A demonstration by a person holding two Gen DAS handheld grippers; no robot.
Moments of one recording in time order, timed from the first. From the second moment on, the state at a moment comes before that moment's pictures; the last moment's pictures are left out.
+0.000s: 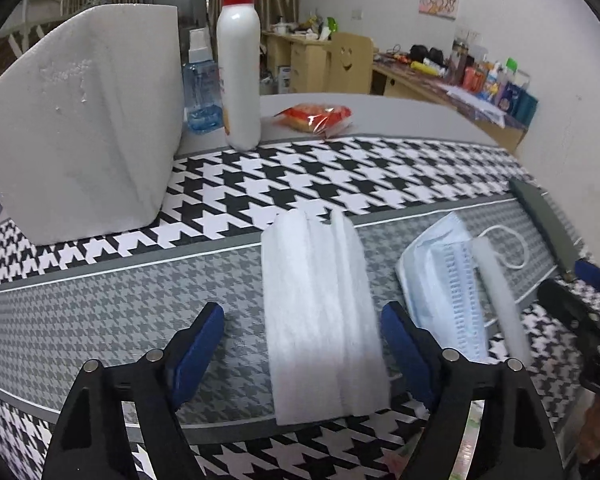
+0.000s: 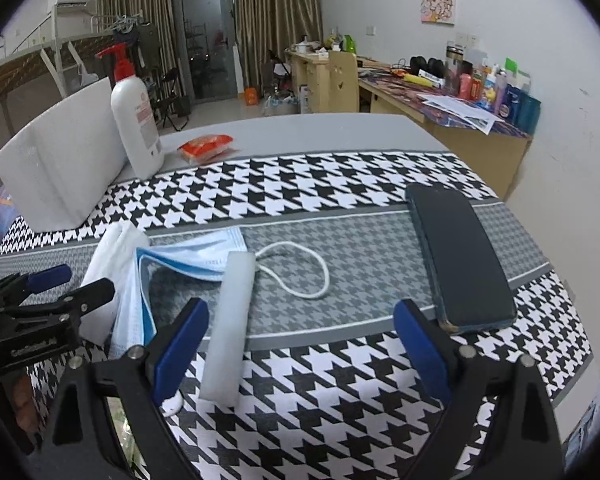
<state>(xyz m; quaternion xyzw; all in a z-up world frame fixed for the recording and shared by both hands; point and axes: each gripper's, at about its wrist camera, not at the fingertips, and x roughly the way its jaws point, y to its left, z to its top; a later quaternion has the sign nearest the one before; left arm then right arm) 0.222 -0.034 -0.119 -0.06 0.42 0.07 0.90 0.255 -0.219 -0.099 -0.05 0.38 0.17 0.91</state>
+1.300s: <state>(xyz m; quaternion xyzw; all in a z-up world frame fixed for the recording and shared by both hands) 0.207 -0.029 -0.110 -0.08 0.39 0.04 0.92 0.250 -0.186 -0.114 -0.07 0.44 0.23 0.87</state>
